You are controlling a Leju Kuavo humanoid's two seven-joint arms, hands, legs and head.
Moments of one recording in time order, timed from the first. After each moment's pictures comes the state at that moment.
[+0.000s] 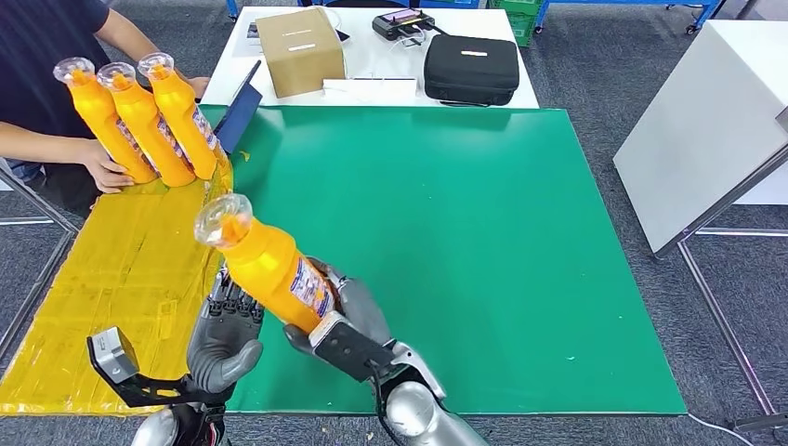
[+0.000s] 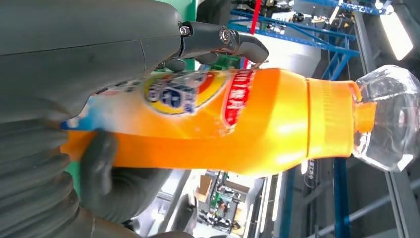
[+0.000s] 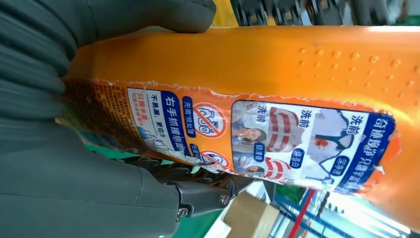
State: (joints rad) left arm 0.09 -0.10 -0.18 -1.66 0.29 -0.45 -0.32; right arm -0.19 0.25 0.68 -1.24 0.35 -0.12 -0.21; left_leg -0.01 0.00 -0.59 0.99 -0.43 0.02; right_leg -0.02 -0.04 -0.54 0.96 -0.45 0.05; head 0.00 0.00
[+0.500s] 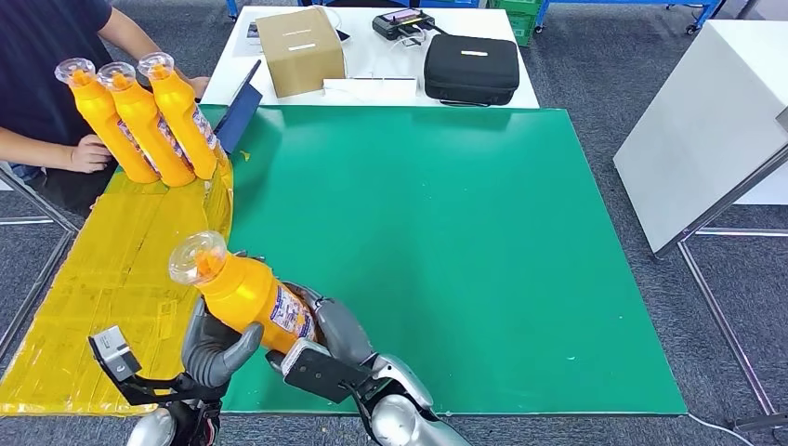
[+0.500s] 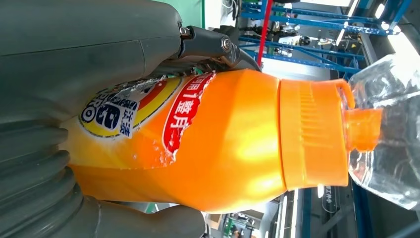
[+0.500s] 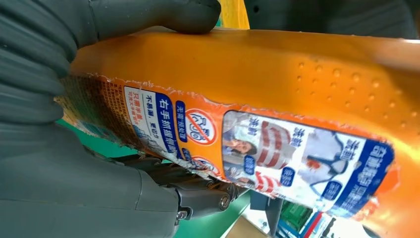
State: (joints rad) left arm 0.09 -0.10 -0.15 -1.64 0.23 -0.40 -0.34; right arm -0.21 0.27 0.74 -1.13 0.42 -0.12 -0.21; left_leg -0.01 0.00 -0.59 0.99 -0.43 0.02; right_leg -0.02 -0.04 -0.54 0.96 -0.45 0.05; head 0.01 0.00
